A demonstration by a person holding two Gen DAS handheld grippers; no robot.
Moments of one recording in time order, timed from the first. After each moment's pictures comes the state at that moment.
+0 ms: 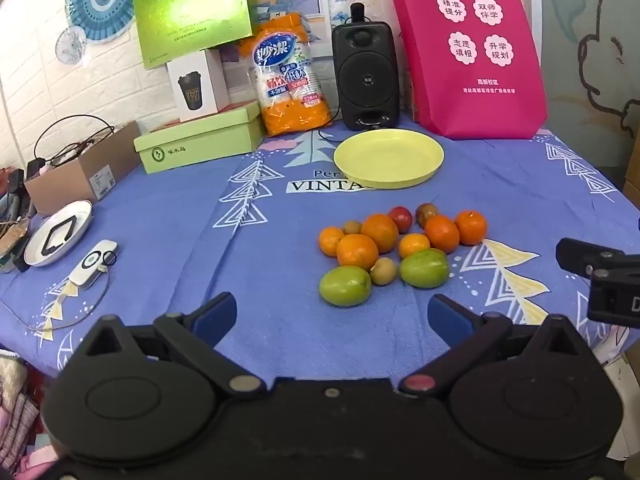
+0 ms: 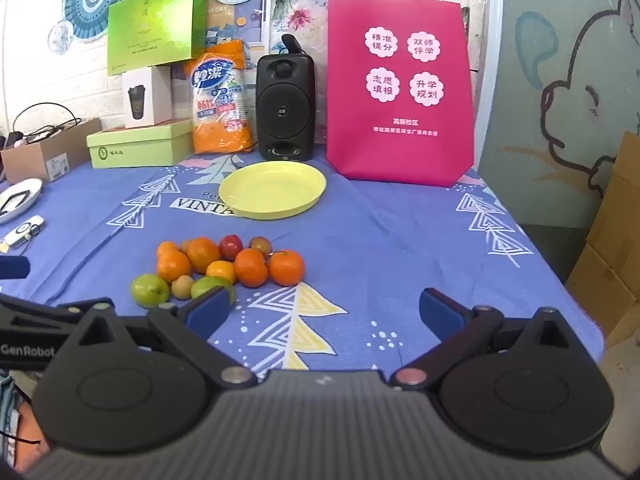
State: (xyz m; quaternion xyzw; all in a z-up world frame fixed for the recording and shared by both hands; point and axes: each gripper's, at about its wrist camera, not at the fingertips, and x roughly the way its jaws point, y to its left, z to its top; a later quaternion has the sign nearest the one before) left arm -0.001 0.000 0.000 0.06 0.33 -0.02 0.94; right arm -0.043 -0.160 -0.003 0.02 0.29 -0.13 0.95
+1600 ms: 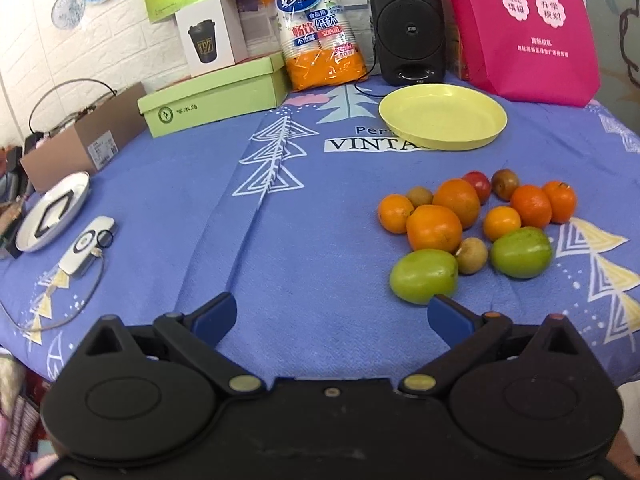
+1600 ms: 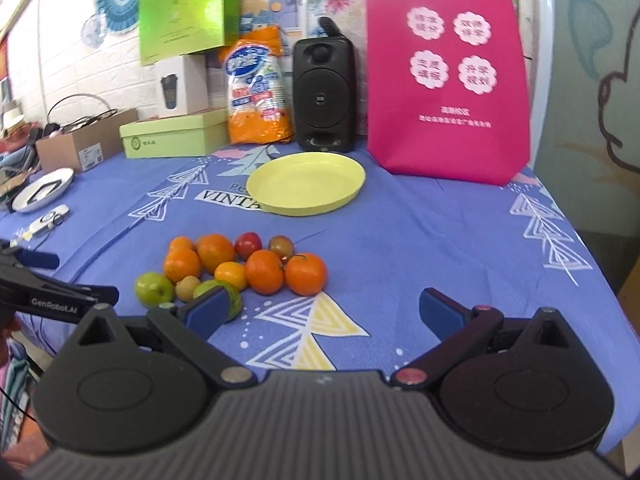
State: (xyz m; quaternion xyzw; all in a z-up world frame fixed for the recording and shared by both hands) left arm 0.087 0.037 -0.052 0.08 0.38 0.02 0.92; right arm 0.003 -0.187 -0.038 0.02 0.30 -0.04 0.95
